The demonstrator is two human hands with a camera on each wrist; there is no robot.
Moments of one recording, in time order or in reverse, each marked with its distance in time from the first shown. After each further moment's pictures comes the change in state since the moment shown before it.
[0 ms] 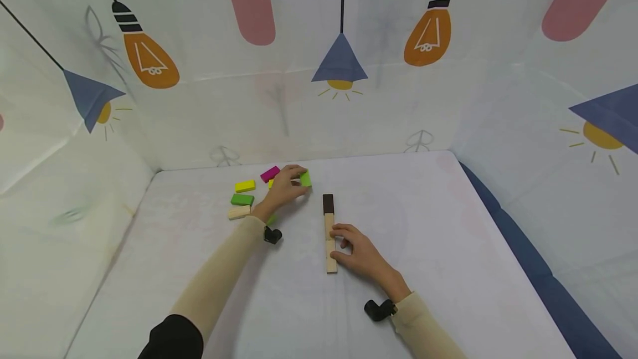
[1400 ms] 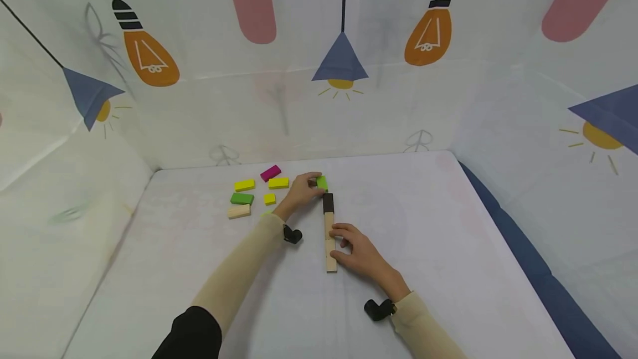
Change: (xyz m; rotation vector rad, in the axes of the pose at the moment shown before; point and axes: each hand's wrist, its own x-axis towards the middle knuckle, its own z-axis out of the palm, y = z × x) left_hand 0.014 0.012 0.048 -0.036 -0.069 -0.170; right_hand -0.001 0.000 0.001 -0.015 0.001 0.012
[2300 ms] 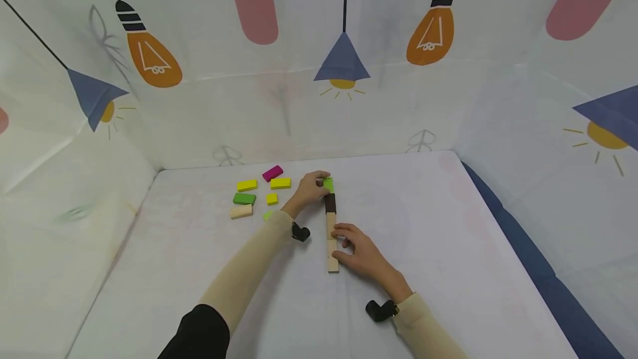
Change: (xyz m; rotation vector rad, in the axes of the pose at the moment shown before) left_hand 0.005 0.015 0.010 0.004 -0.006 -0.041; right_hand -0.001 -0.001 0.001 0.012 0.007 0.009
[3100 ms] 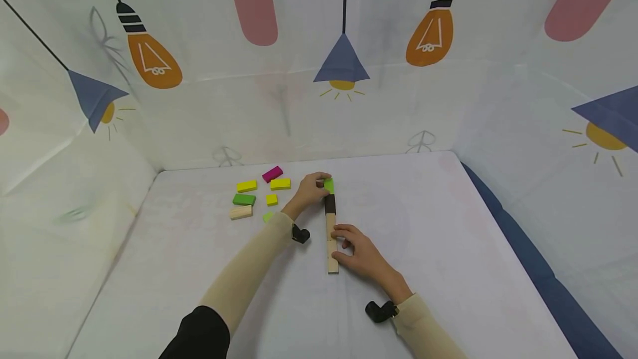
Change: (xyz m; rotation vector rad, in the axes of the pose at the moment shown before) left_hand -0.003 0.002 0.002 -0.020 -0.005 -0.012; right_hand 0.000 0.000 0.000 0.019 -0.013 0.015
